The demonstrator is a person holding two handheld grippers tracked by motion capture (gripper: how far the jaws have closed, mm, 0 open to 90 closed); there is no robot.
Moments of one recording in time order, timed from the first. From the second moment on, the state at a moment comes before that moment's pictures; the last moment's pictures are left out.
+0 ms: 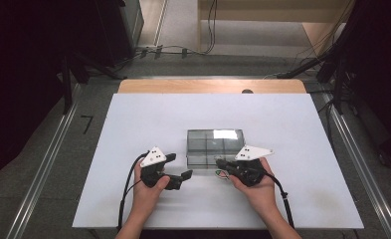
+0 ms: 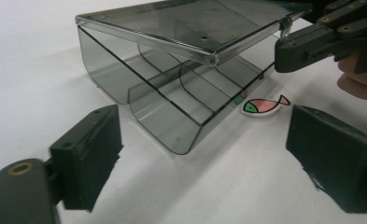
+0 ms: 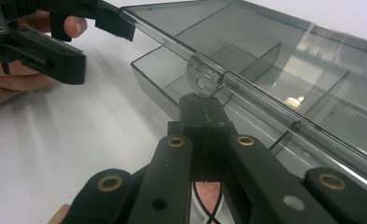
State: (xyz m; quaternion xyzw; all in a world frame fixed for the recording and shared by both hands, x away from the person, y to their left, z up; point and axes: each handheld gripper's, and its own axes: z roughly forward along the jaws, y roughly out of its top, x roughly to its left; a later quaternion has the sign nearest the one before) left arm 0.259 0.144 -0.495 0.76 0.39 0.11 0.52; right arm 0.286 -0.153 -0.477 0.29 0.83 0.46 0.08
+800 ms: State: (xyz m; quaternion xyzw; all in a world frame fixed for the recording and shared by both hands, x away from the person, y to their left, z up) left arm 0.284 0.131 -0.475 0.76 0.38 0.11 0.52; right arm 0.301 -0.162 -0.461 0.30 0.82 0.47 0.08
